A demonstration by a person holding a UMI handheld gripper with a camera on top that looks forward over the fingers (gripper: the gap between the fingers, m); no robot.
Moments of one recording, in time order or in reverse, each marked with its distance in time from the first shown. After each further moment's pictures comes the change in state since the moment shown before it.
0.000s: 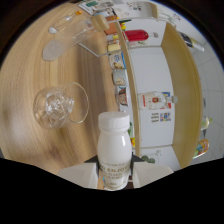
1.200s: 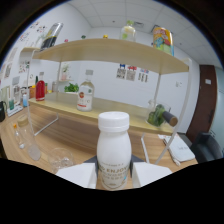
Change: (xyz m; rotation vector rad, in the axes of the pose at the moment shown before) arm -0.005 -0.008 -0.004 0.148 -0.148 1.226
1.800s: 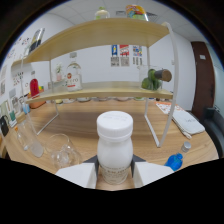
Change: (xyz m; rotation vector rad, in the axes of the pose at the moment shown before) arm -0.006 0.061 0.002 -0.103 -0.046 0.200
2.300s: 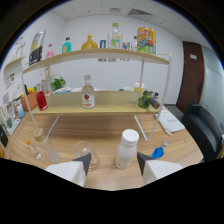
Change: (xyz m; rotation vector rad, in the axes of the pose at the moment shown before) arm -0.040 -0.046 -0.091 -0.098 0.186 0.024
